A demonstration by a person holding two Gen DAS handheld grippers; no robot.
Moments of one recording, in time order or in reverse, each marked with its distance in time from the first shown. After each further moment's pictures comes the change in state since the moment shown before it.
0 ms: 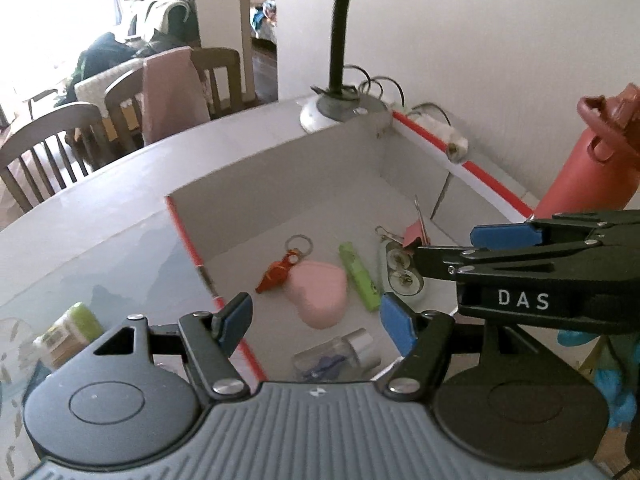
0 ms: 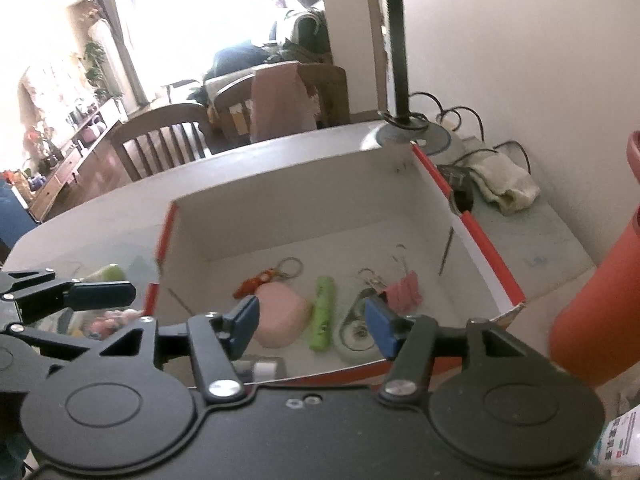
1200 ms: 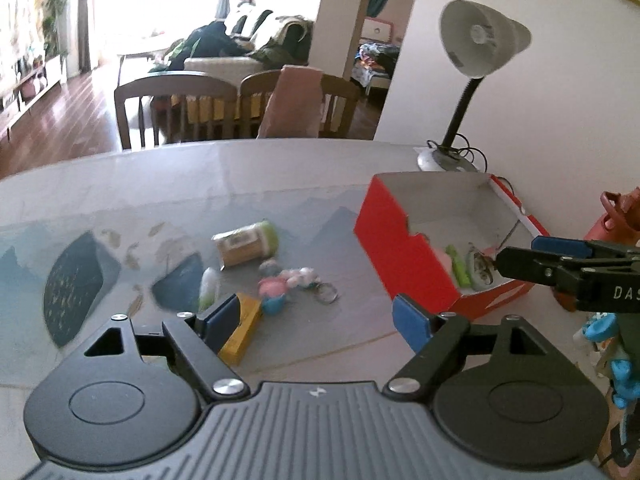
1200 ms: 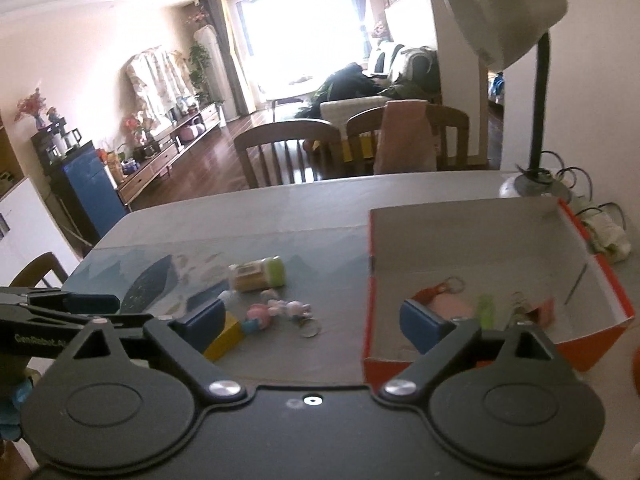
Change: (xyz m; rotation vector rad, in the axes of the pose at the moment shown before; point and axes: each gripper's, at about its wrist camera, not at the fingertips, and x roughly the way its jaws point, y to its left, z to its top) left arm -0.144 0.141 -0.115 -0.315 -0.124 0.085; right arm -0.050 0.129 -0.028 -0.168 -0.089 0.239
